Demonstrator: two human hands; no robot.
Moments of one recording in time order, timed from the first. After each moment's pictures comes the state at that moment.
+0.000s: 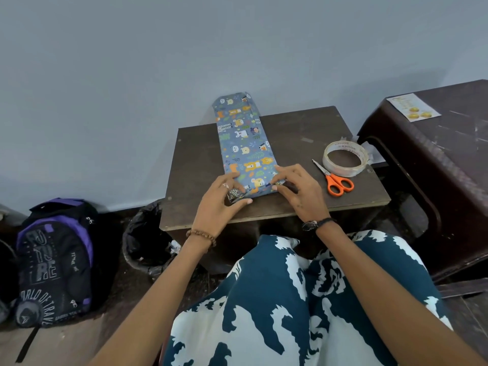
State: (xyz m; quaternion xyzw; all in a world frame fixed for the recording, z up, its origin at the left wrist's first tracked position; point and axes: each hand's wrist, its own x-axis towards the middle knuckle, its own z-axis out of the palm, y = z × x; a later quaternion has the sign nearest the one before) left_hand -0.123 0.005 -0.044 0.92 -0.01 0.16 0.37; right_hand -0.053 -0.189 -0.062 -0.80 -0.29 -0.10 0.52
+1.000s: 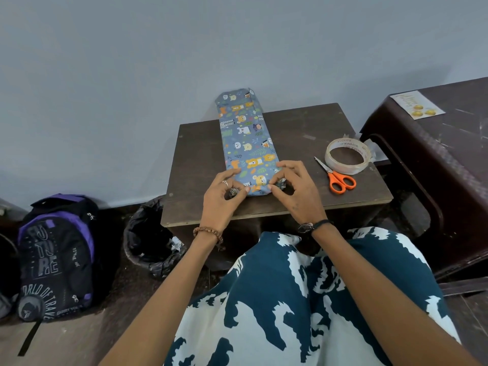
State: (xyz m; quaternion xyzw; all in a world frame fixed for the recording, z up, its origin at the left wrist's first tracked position) left_hand -0.121 -0.005 -0.050 0.85 0.05 0.20 0.48; right_hand -0.064 -0.179 -0.056 -0.83 -0.26 -0.12 0.48
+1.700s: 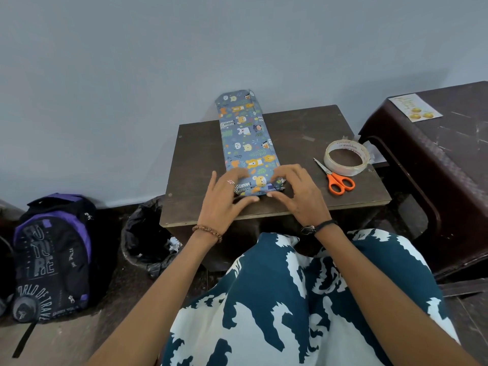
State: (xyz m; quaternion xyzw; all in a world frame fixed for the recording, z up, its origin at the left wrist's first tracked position) left_hand -0.118 -0.002 -0.047 0.94 -0.03 0.17 0.30; right_hand -0.064 -0.188 -0.053 -0.85 -0.31 -0.13 0.41
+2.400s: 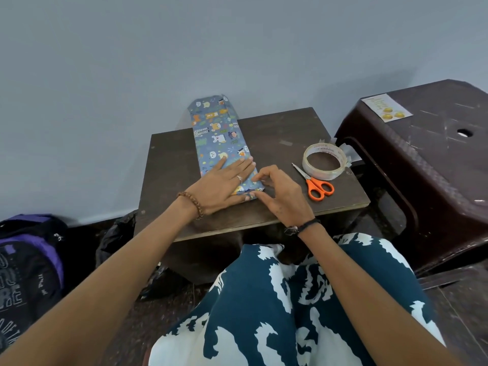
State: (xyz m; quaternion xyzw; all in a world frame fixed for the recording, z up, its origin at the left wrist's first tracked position) left_hand -0.042 0.003 -0.028 0.96 -0.28 -0.01 -0.06; right_hand -0.047 -0.190 -0.052 -0.83 -0.32 -0.12 0.44
